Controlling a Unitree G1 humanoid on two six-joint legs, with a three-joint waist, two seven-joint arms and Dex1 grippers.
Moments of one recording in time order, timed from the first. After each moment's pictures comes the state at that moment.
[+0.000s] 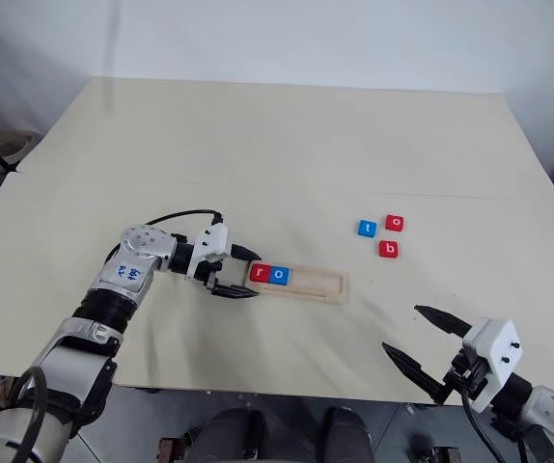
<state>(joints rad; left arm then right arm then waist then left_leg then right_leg) -0.78 0.45 -0.21 0.64 -0.05 -0.06 -1.31 0.51 -0.60 -0.43 -0.51 0.56 0.15 0.90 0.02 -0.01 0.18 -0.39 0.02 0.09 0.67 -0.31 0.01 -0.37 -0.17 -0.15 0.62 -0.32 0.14</state>
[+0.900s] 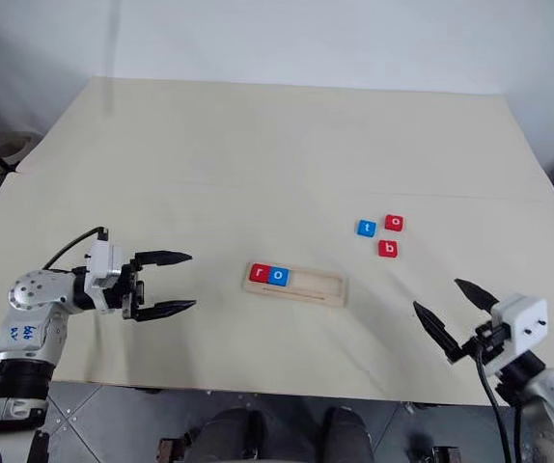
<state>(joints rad) -0.31 0.65 0.14 0.23 -0.41 -0.05 -1.32 0.26 -0.54 -0.44 -0.30 0.52 0.12 0.75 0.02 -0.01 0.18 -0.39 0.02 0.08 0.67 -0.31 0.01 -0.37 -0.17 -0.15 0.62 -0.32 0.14</state>
